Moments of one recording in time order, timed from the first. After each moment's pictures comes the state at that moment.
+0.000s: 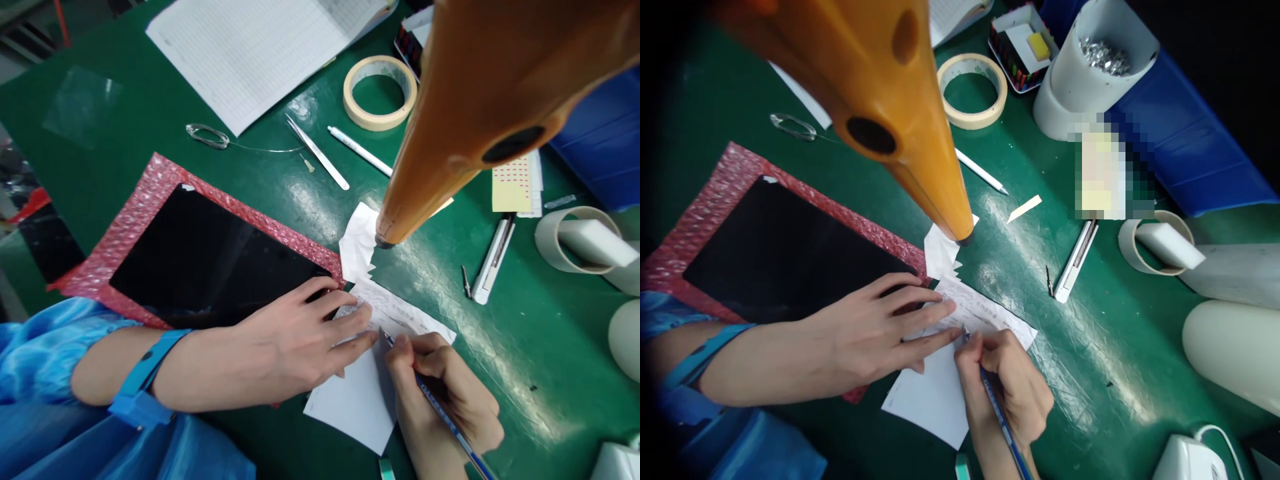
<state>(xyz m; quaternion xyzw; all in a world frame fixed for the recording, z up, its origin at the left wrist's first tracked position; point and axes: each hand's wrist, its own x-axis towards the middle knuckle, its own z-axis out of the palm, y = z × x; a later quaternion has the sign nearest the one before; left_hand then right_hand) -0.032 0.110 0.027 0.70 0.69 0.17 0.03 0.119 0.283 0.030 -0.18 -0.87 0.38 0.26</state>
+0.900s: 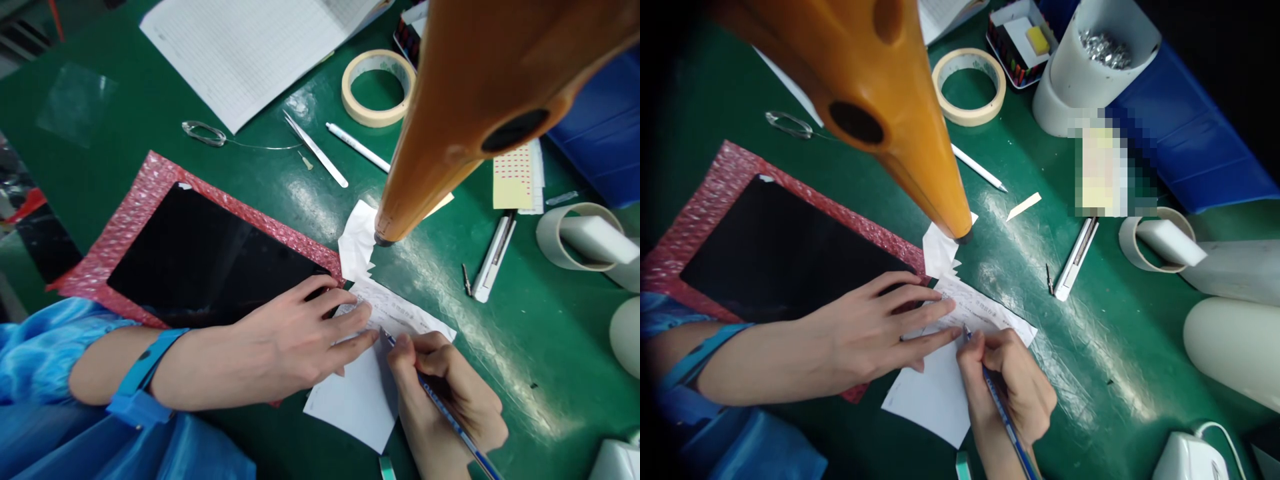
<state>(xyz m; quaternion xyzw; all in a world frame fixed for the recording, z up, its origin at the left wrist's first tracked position) -0.031 0.111 0.026 0.69 0.70 0.19 0.03 0.121 0.285 0.027 -0.18 -0.86 0.39 0.26</state>
